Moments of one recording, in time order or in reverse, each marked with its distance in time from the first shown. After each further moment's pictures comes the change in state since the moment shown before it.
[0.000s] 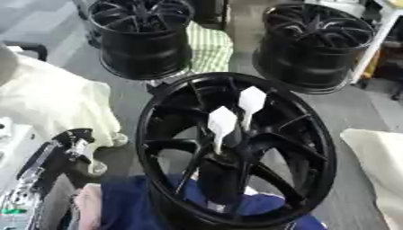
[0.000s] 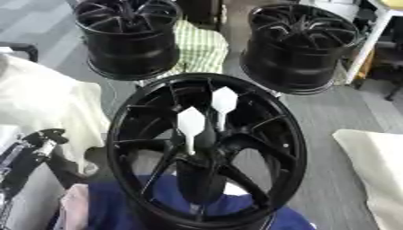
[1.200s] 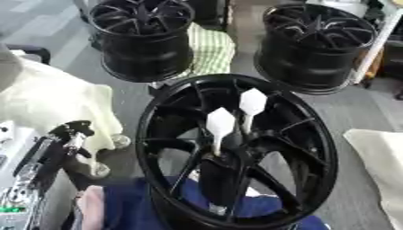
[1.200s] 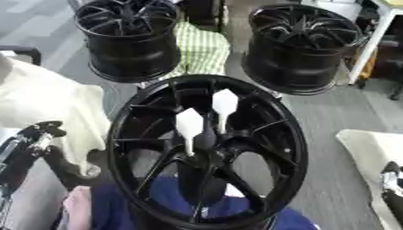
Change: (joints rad) left arm 0.007 -0.009 -0.007 -0.079 0.041 0.032 0.037; right arm -0.023 0.258 0.069 -0.009 -0.276 -0.129 -0.252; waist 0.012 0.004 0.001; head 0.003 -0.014
